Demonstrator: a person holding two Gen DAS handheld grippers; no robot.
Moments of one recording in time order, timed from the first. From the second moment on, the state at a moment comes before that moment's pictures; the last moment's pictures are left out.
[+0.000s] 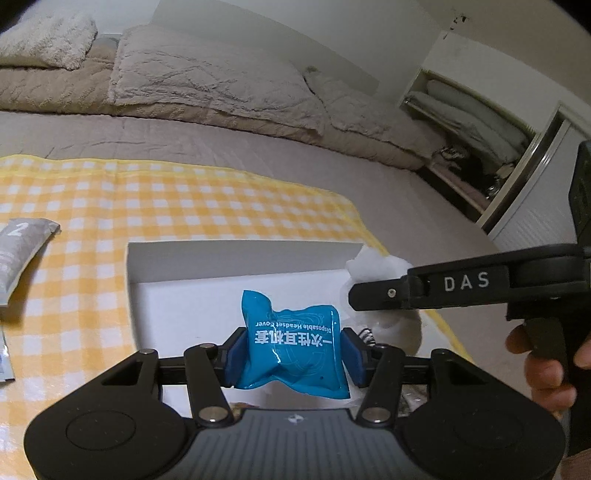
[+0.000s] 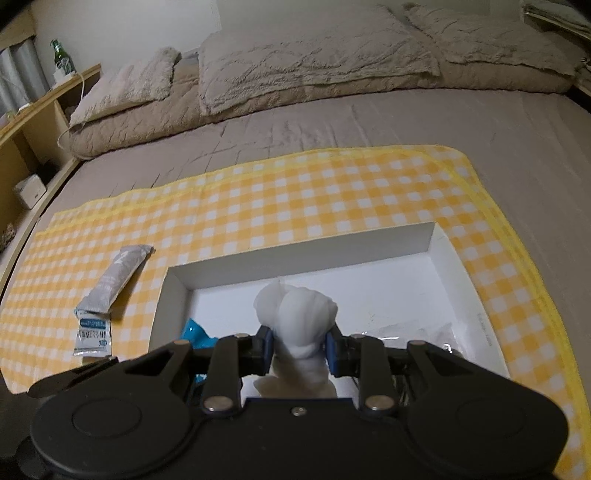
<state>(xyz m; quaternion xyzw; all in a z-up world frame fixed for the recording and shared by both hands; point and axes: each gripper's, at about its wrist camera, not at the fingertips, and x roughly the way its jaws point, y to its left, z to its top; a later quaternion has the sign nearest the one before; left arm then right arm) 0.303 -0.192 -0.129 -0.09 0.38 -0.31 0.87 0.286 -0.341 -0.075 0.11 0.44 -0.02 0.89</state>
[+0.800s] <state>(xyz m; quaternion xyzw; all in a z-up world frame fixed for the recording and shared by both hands) 0.309 -0.195 -0.147 -0.04 0.40 -0.29 0.87 0.296 -0.338 -0.093 0.11 0.48 -0.03 0.87</state>
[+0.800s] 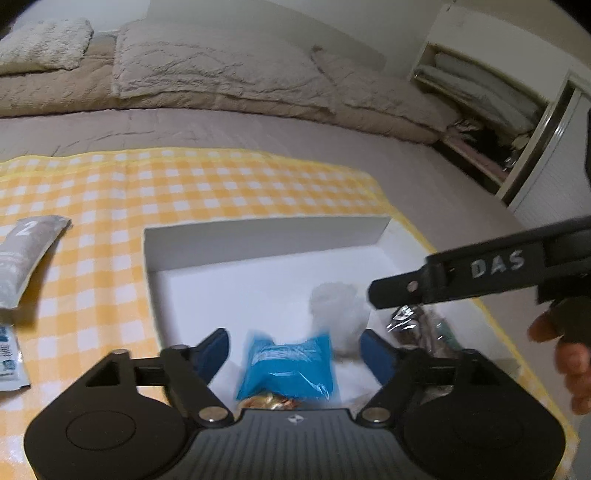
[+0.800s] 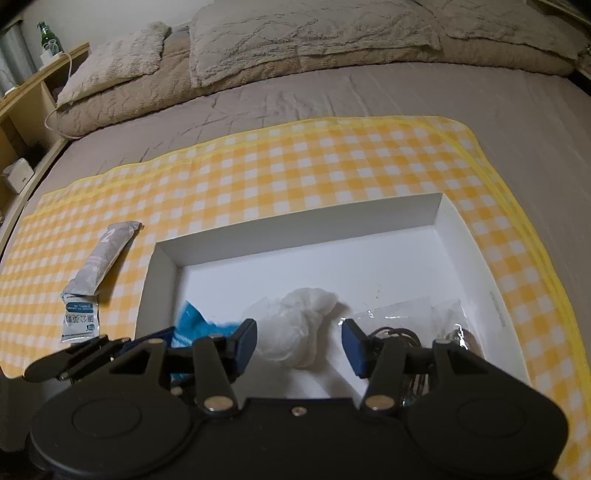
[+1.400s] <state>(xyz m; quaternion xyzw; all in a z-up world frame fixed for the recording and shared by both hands) 0.296 -0.203 -0.137 0.07 0.39 -0.28 0.87 0.283 -0.337 -0.084 0.11 0.46 -0.04 0.88</state>
